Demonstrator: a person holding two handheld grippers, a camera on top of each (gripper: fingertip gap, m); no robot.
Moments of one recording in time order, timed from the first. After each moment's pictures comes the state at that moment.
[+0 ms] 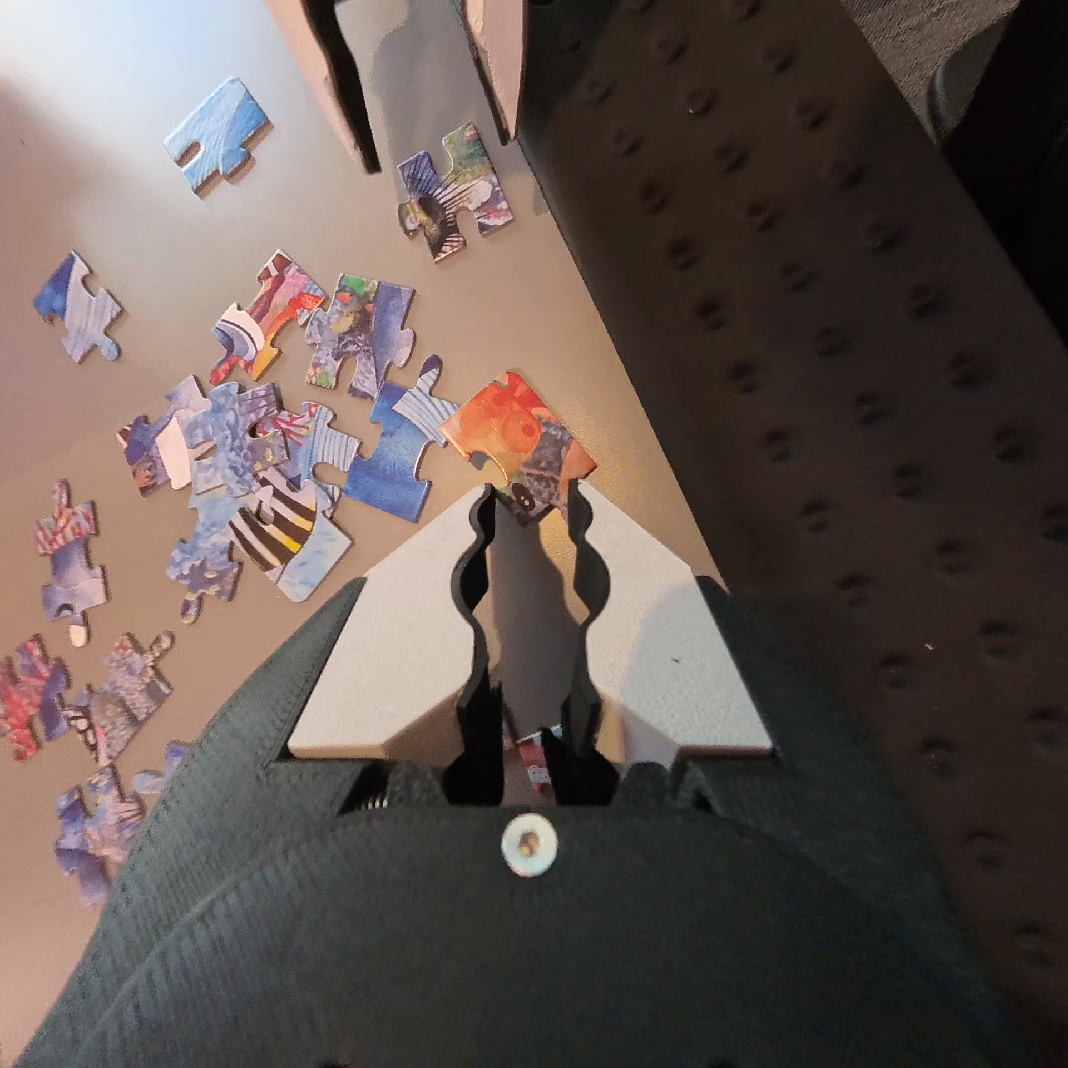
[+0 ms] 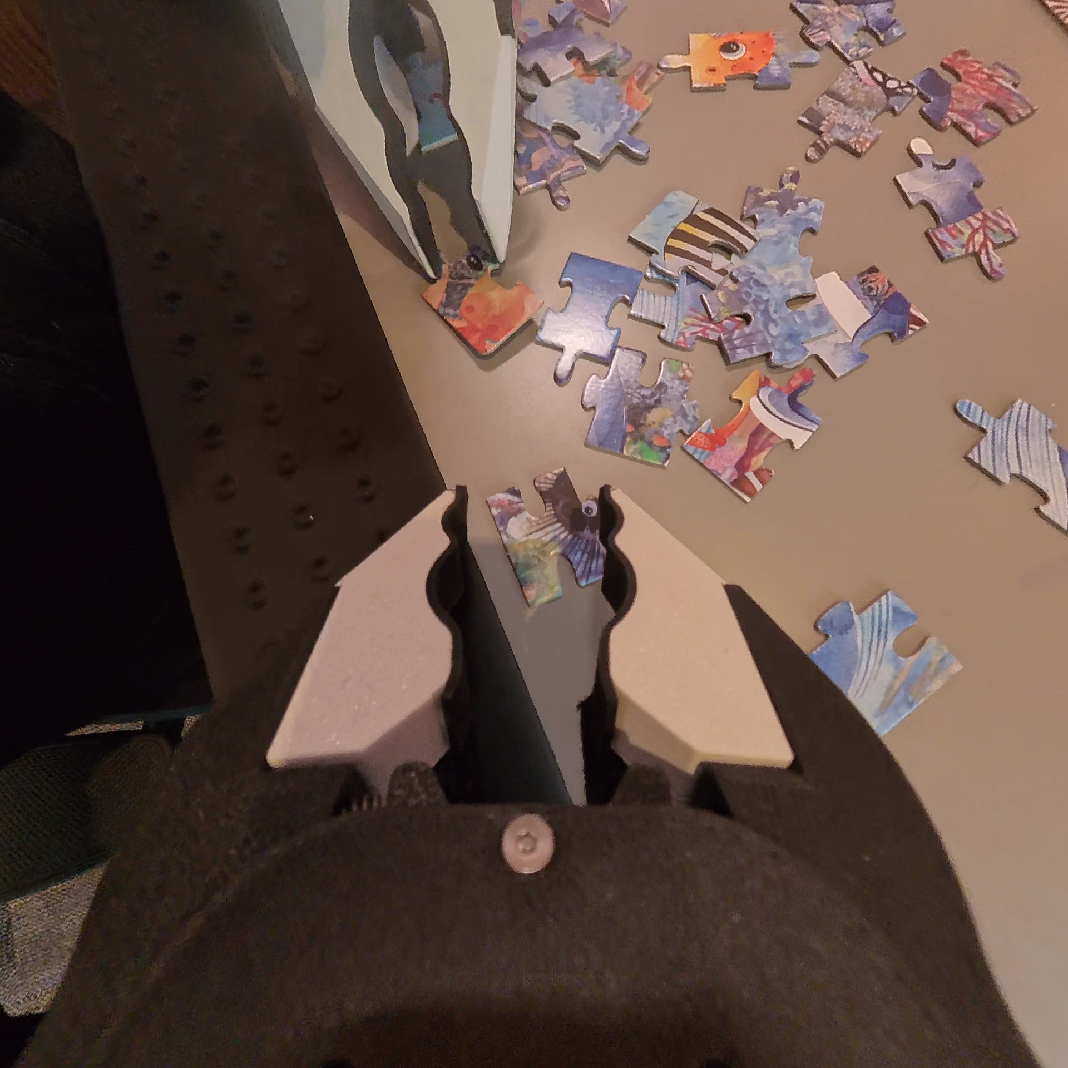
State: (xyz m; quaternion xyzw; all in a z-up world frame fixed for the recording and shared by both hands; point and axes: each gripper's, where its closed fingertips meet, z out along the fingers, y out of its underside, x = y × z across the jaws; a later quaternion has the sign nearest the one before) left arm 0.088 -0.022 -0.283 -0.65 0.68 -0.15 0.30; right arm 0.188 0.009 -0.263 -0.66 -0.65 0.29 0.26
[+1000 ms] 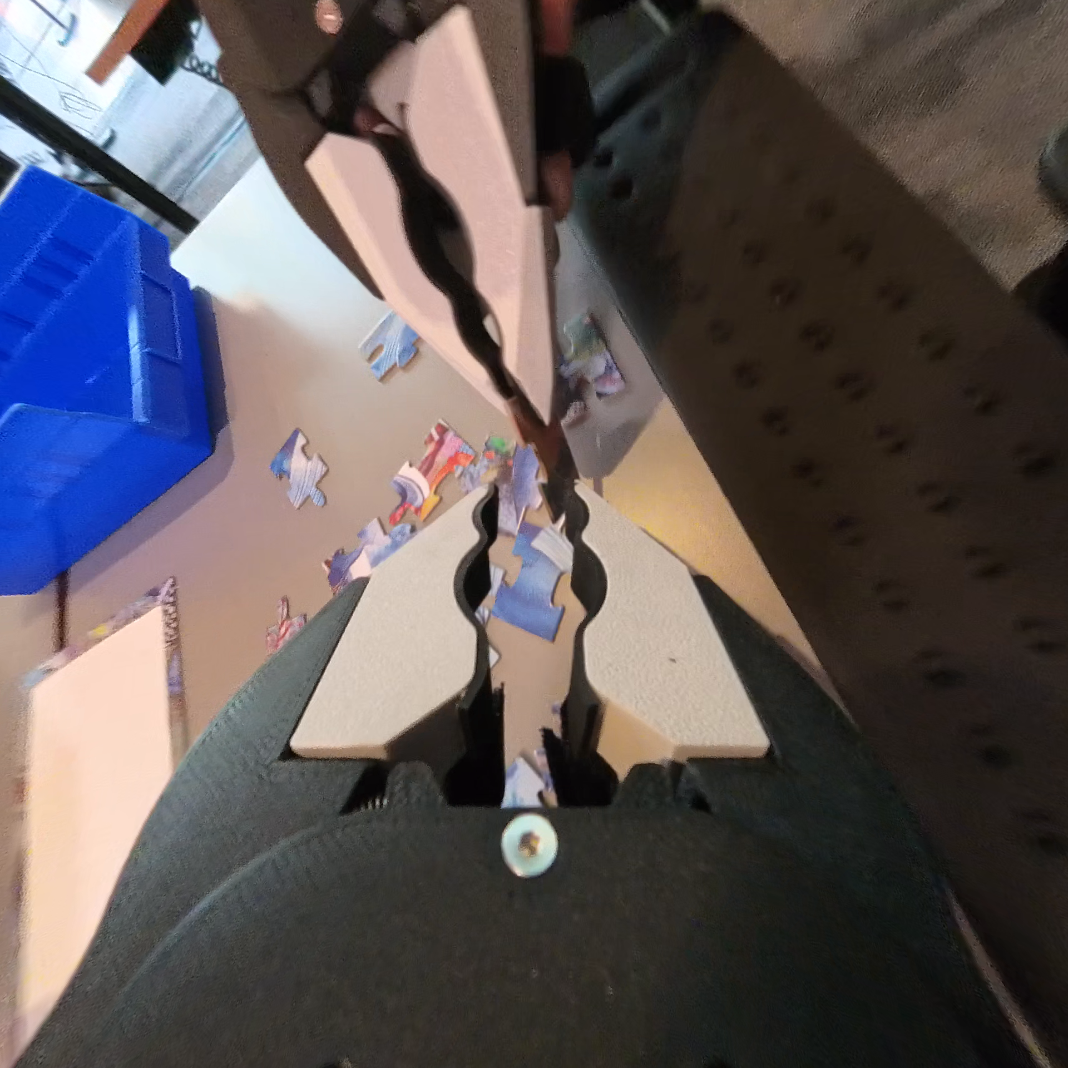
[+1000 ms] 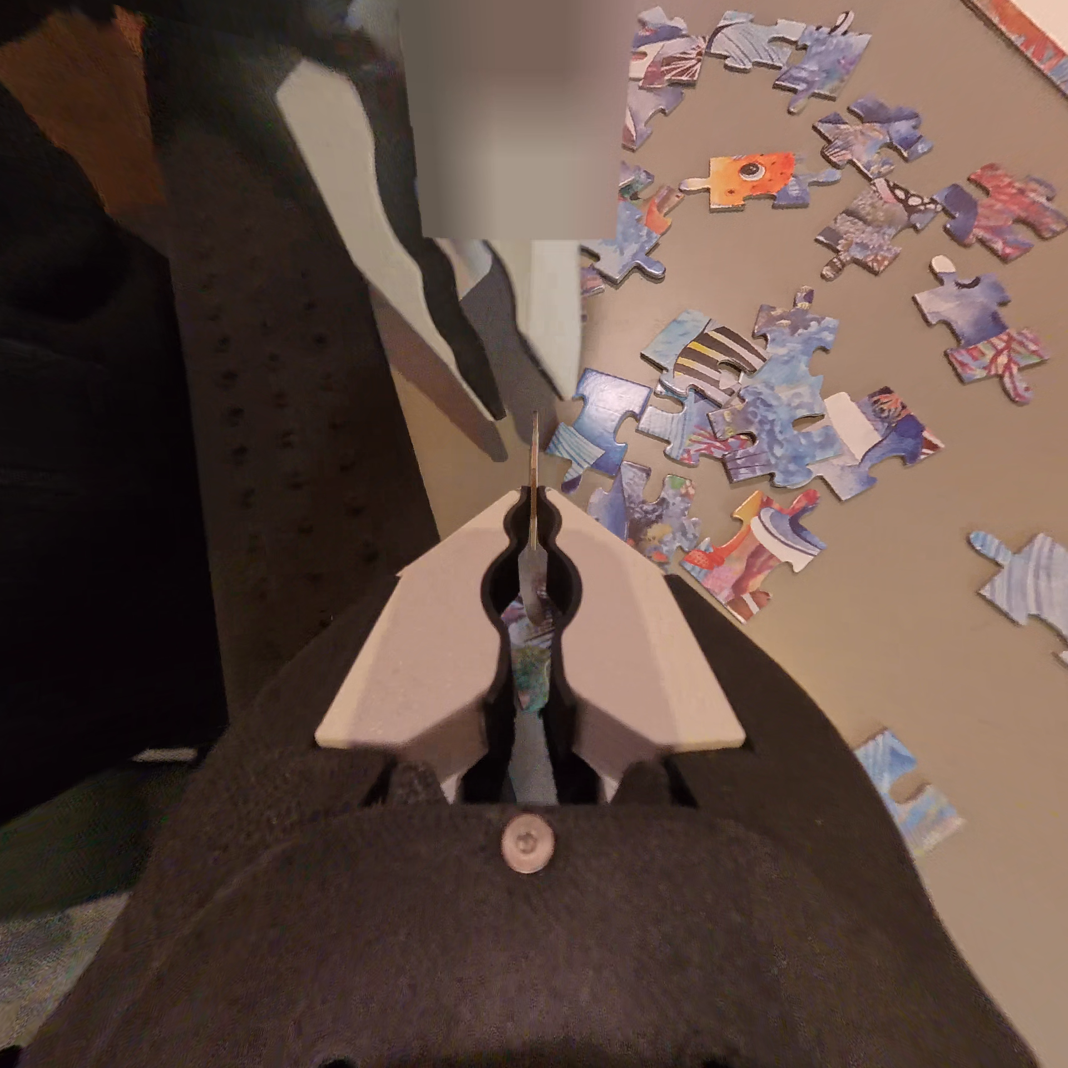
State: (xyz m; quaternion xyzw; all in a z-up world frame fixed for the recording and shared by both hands) left arm 0.131 0.009 -0.233 -0.59 0.69 -0.12 0.40; right arm 0.147 0.011 -0.242 -0.64 -0.64 0.35 0.23
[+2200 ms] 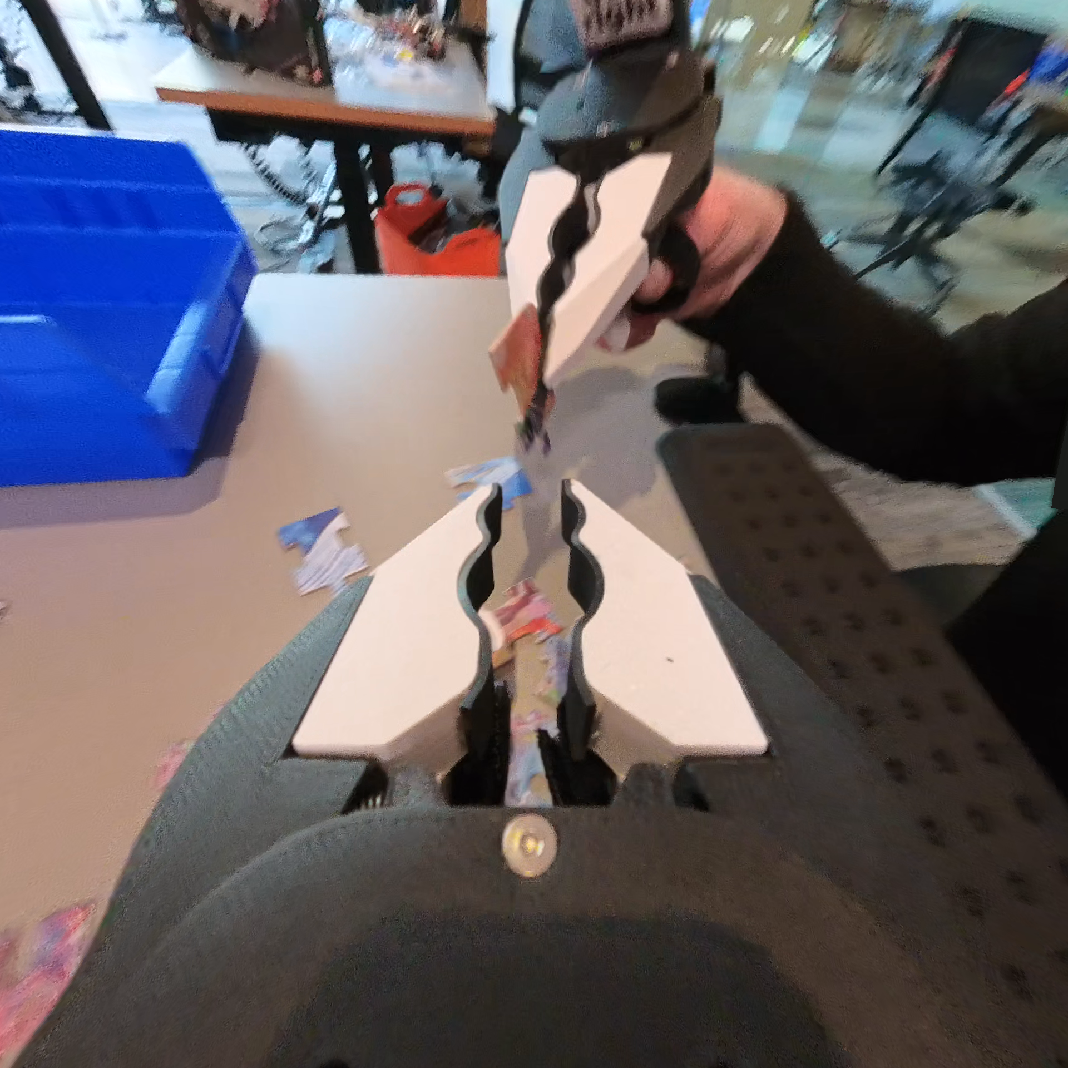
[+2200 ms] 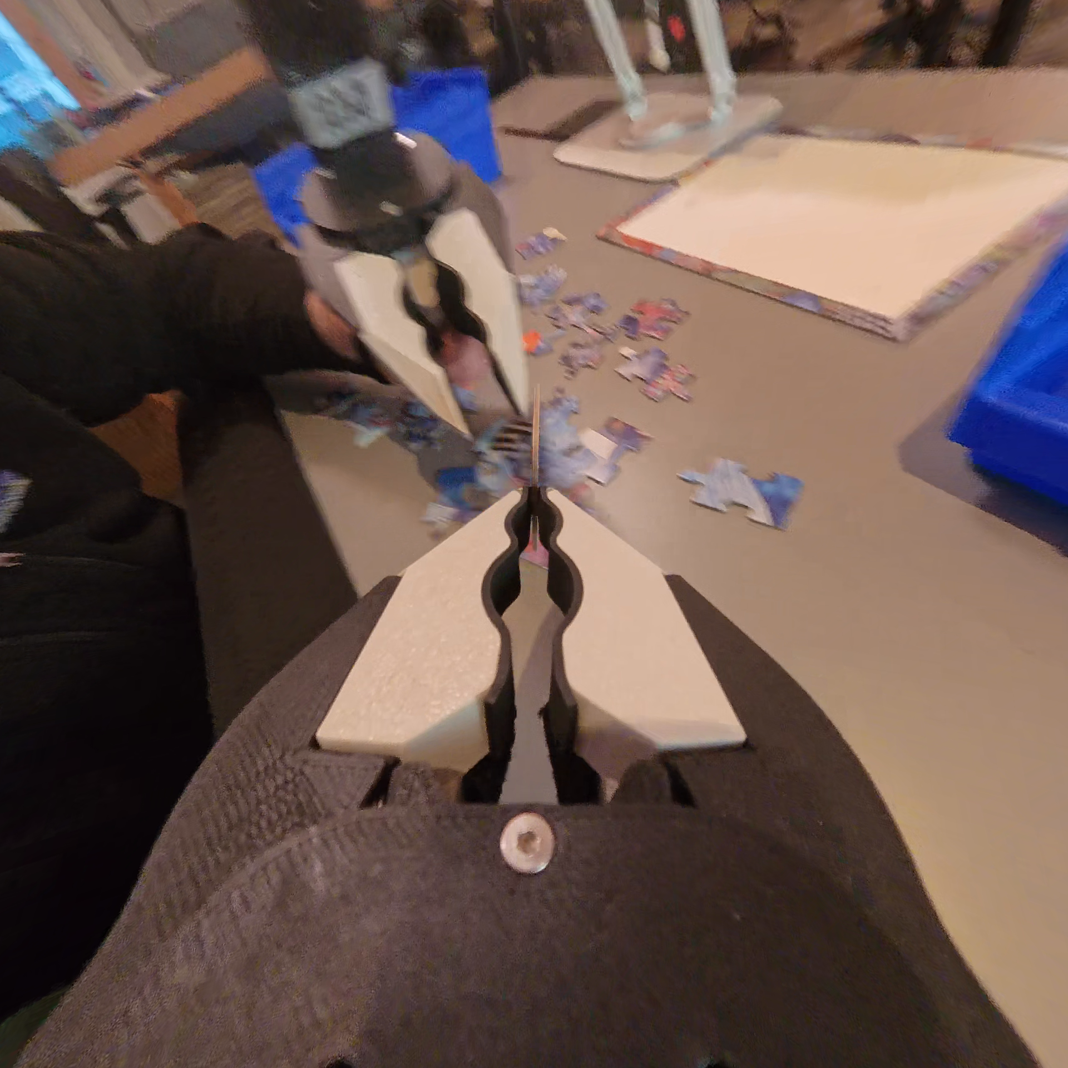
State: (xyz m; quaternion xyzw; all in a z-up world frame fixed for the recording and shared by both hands) left arm 0.172 0.094 -0.189 -0.66 0.49 -0.38 0.41; right arm 0.209 0.100 -0.179 -0.68 -0.46 0.46 0.34
